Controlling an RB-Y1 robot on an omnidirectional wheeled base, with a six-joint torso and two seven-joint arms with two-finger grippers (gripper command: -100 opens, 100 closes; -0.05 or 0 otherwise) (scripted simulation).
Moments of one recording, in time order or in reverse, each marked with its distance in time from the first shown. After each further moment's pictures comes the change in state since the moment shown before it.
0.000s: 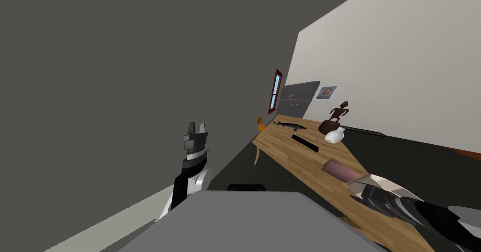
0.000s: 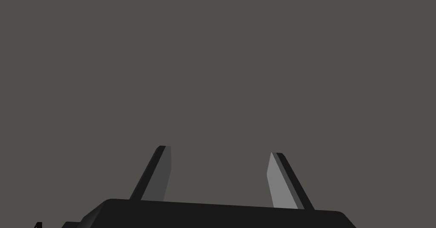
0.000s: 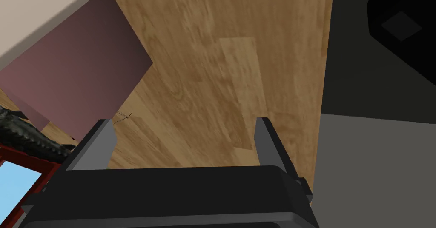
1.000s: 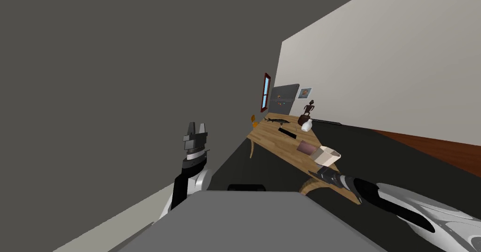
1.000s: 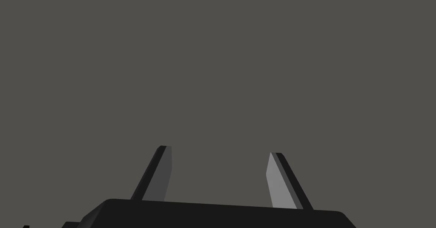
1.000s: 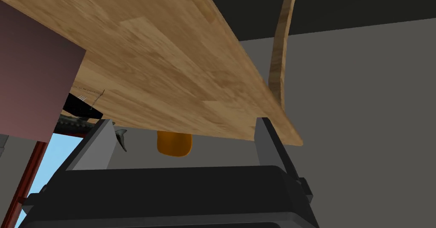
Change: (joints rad) left arm 0.000 0.000 0.000 0.000 0.000 0.000 0.000; right arm -0.074 0.132 -0.055 -0.157 -0.092 0.014 -0.022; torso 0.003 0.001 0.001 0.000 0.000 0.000
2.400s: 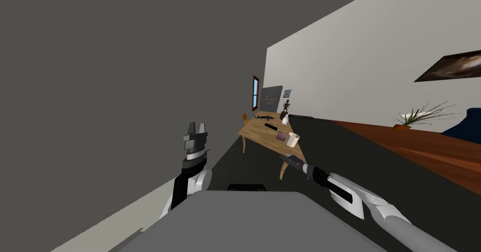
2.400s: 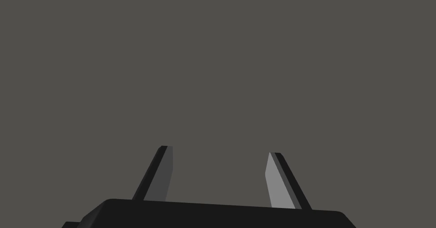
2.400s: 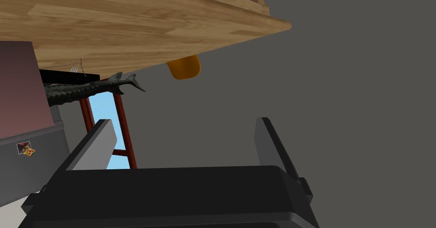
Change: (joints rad) left arm 0.000 0.000 0.000 0.000 0.000 0.000 0.000; right arm 0.008 0.231 -0.088 -0.323 -0.134 0.040 -0.071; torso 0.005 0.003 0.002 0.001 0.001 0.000
